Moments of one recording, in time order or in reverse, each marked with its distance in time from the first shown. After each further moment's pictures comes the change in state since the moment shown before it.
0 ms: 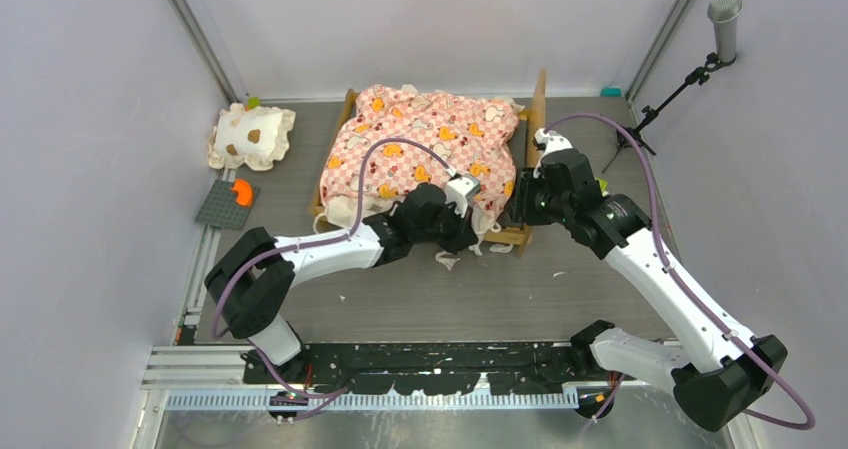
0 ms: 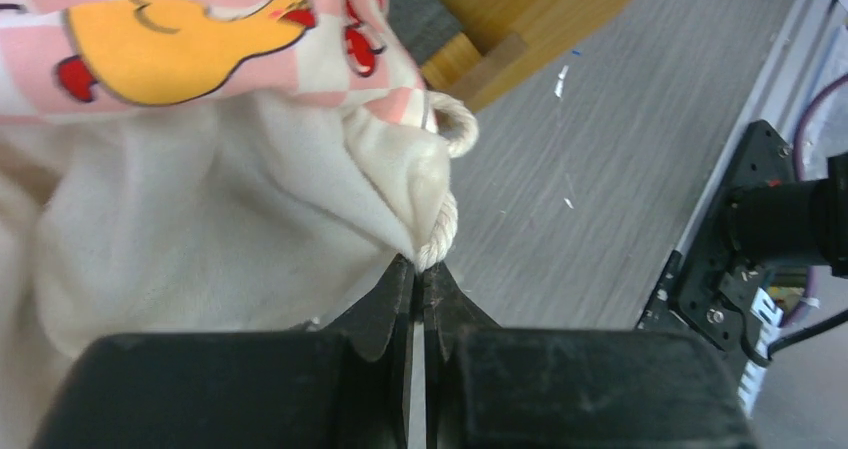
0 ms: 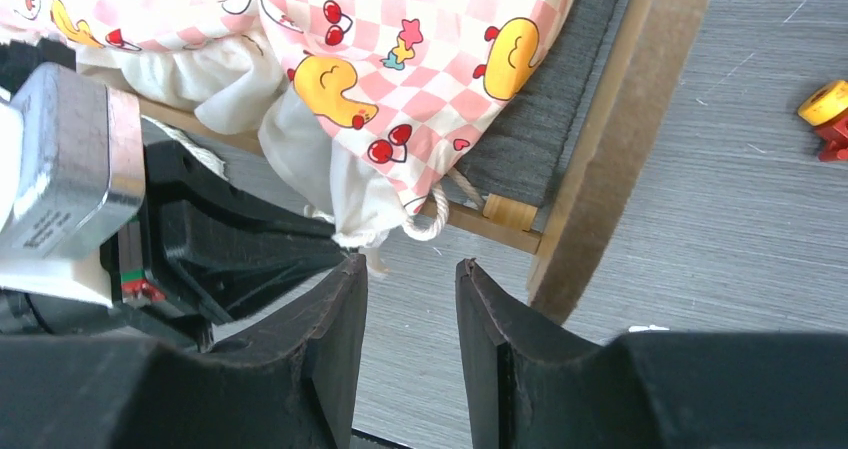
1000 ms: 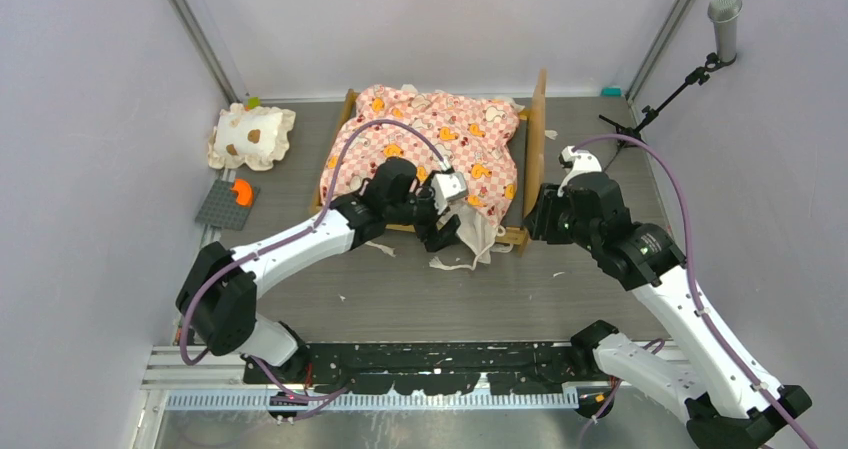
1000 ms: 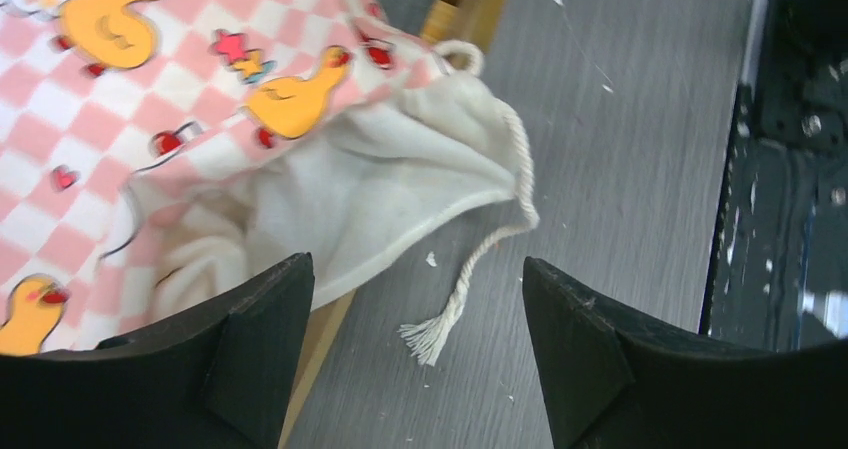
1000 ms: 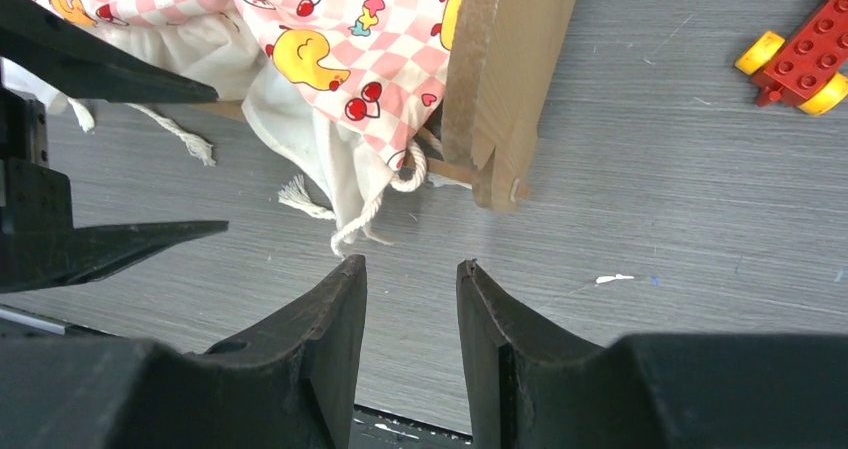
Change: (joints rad) left arm 0.132 -0.149 0.064 -0.245 0.242 0.495; right arm 0.000 -0.212 -0.067 -0.099 0.045 0.015
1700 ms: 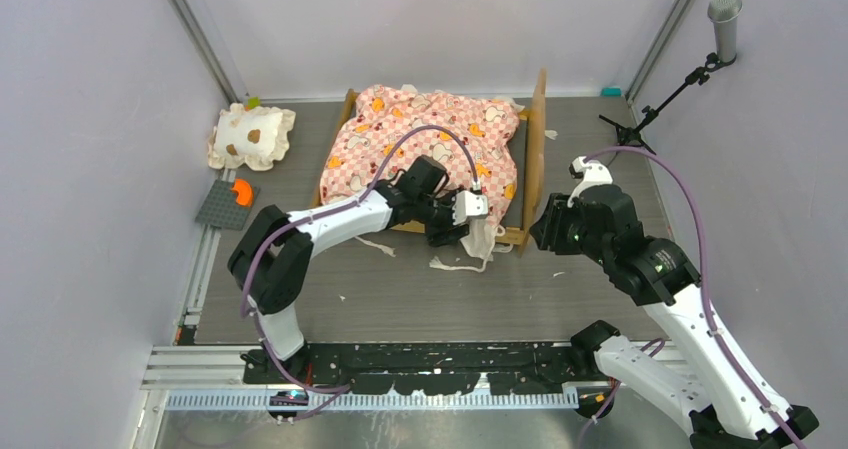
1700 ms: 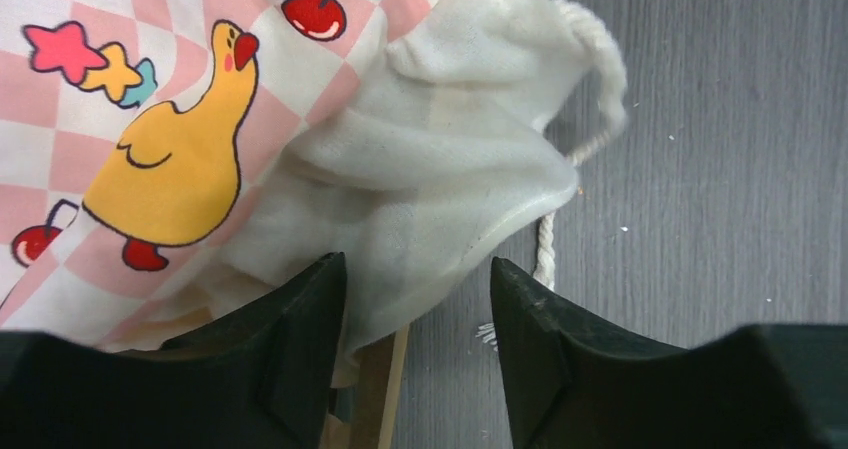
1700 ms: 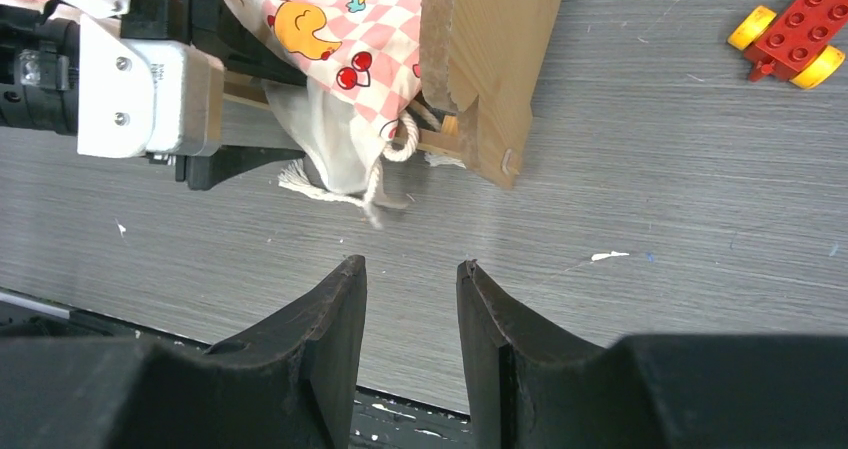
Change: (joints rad) left arm -0.002 0.298 0.194 -0.207 0.055 0.435; right arm 0.000 -0.097 -0.021 -0.058 -0.005 0.009
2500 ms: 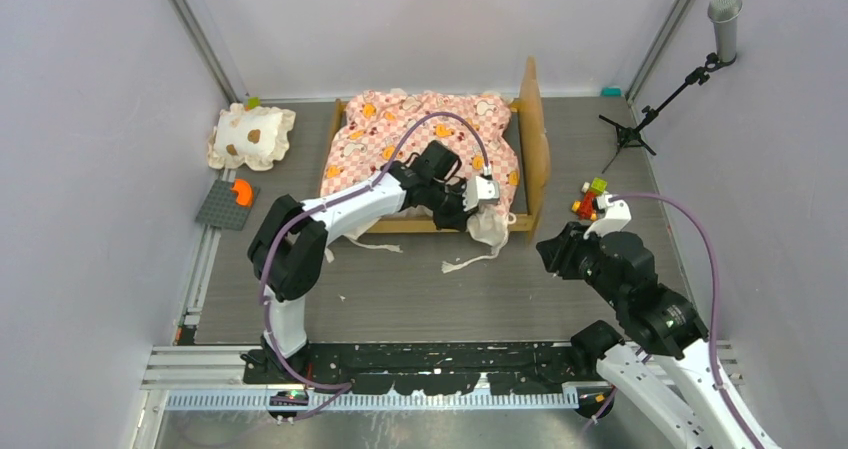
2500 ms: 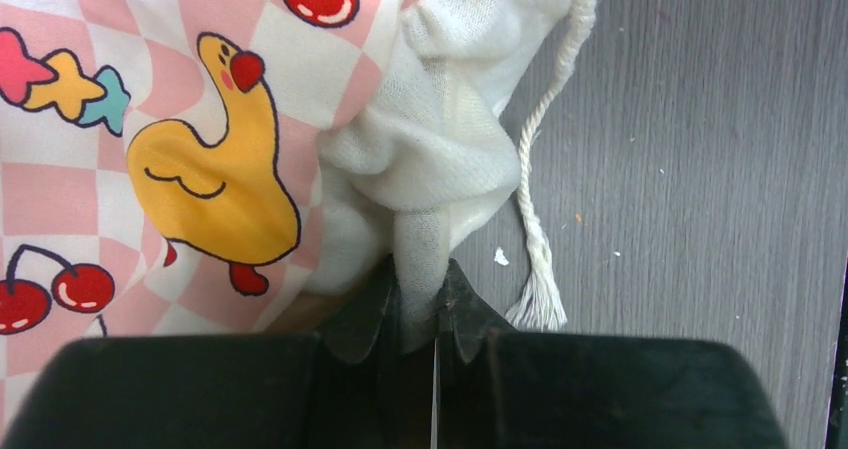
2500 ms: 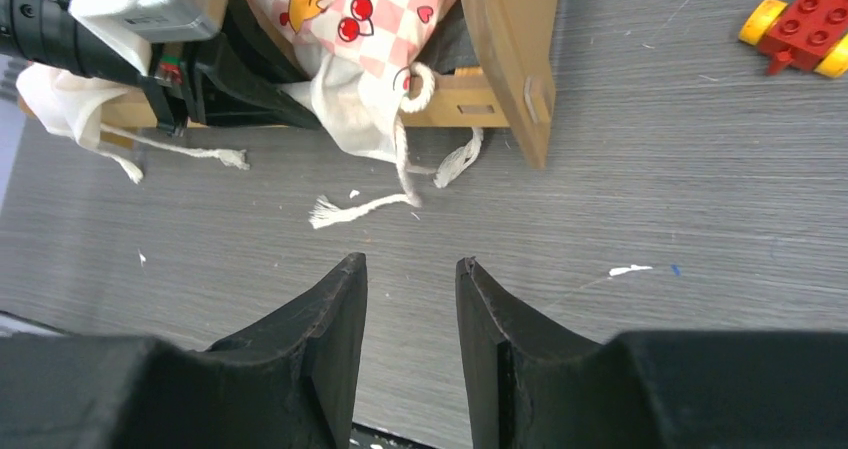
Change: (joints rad) left arm 0.003 0.134 0.224 -0.185 0.021 -0.032; right arm 0.000 -0.303 -0.252 0.103 0.023 0.040
